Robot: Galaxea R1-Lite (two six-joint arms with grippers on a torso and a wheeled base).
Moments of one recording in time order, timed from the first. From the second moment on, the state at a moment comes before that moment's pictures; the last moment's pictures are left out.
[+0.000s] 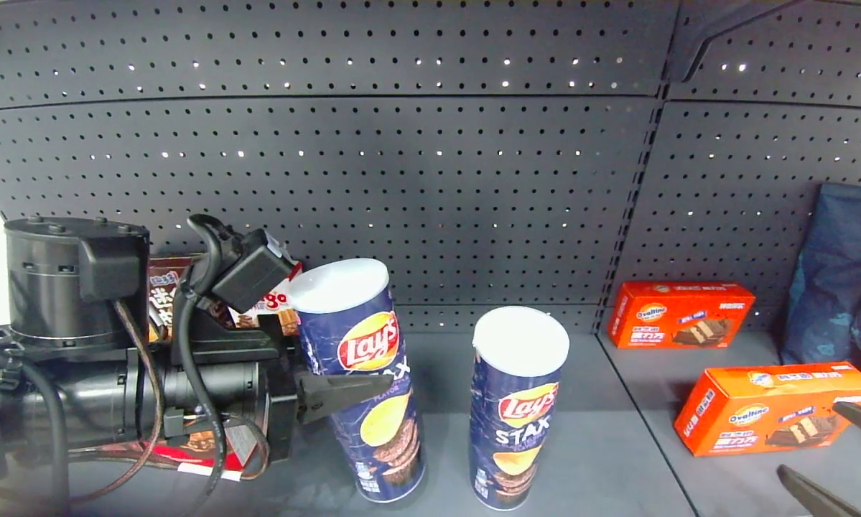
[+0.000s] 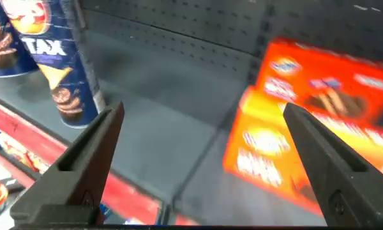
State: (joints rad) left arm -0.45 1.44 -0.71 -0.36 -0.58 0.07; right arm 0.19 0.77 0.00 -0.76 0.29 -0.08
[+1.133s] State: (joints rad) left arm -0.45 1.44 -0.78 -0.35 -0.58 0.08; right arm 0.00 0.00 0.00 0.00 0.01 0.00
